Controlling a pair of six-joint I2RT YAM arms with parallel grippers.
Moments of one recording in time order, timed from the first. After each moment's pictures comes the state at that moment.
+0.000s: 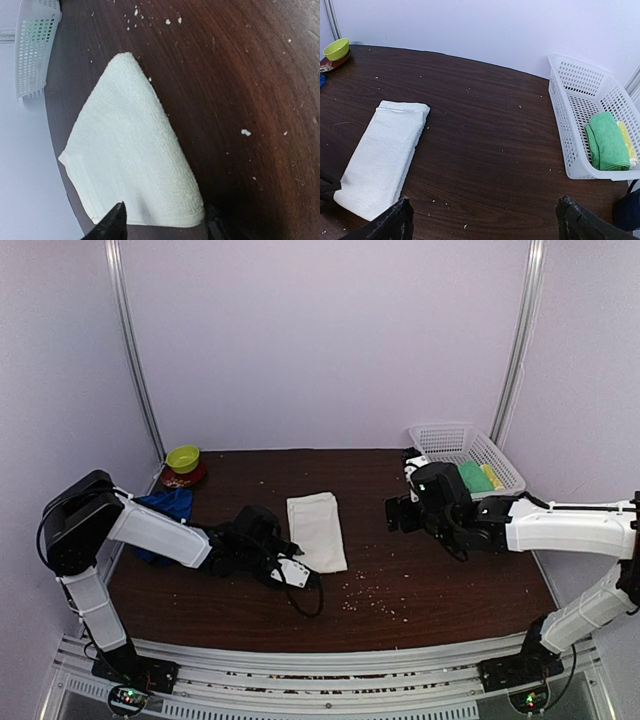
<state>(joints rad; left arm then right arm) -0.86 1.79 0.83 0.18 0.02 1.31 0.86 1.37 0.91 -0.10 0.62 0.23</state>
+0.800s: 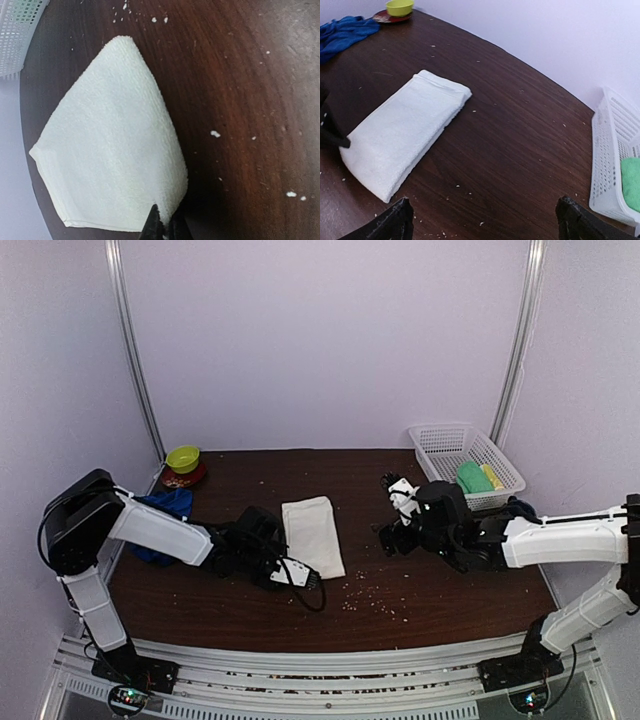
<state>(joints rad) -0.85 1.79 0.86 0.07 0.06 1.15 0.87 1.36 0.75 0.12 0.40 -0.06</state>
